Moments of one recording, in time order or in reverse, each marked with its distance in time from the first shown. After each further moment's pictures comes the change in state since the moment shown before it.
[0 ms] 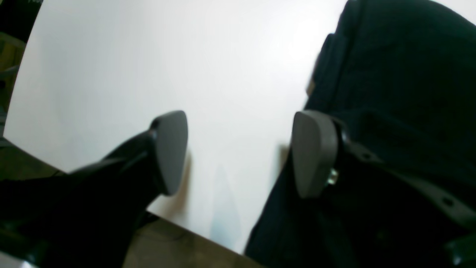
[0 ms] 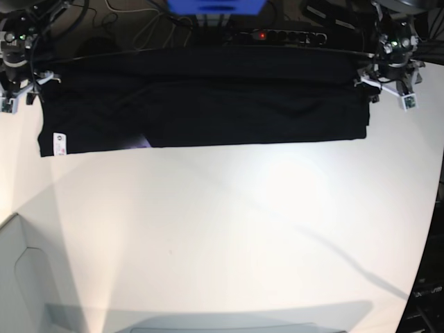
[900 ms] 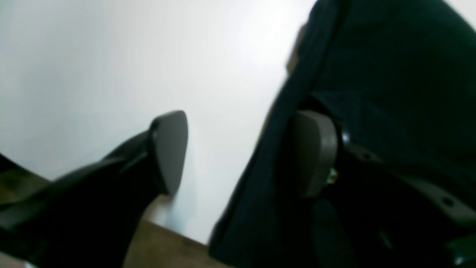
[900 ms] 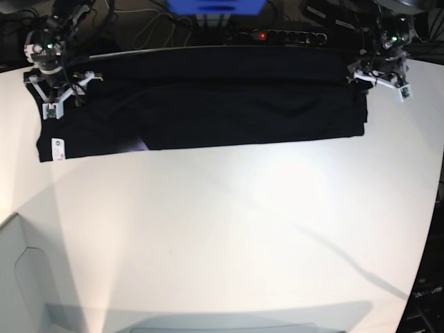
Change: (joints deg) left arm 0.8 1.0 0.4 -4.4 -12.6 0.0 -0.9; right arm -1.7 -1.1 -13.0 -9.7 1.0 0.0 2.1
